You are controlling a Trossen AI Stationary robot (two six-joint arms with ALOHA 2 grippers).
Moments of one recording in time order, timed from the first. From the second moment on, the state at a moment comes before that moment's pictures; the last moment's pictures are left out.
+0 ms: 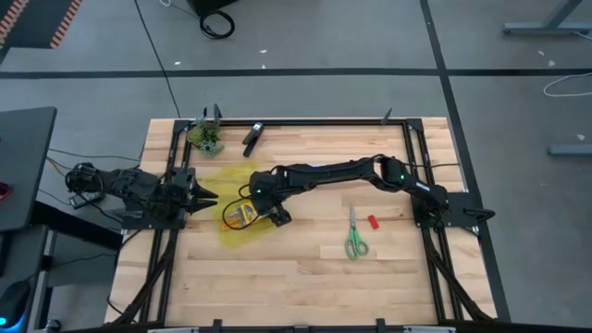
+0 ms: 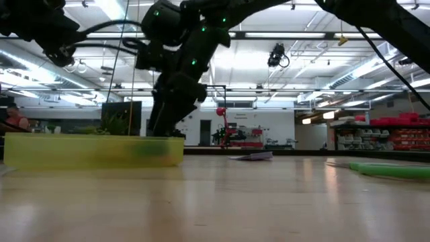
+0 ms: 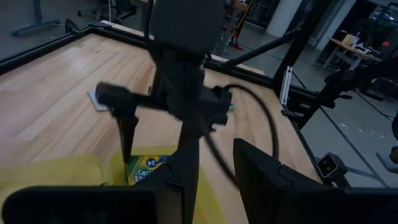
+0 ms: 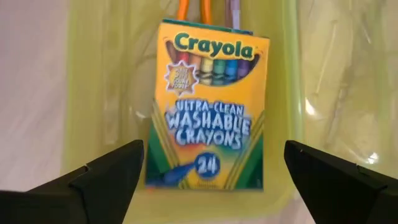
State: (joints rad) left arm -0.30 0.11 0.37 -0.47 -0.29 -0.38; right arm -0.02 2.37 2.06 -0.74 -0.04 -0.47
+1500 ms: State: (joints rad) left arm -0.30 0.11 0.37 -0.48 -0.29 -0.38; right arm -0.34 2.26 1.88 -1.07 0.00 -0.47
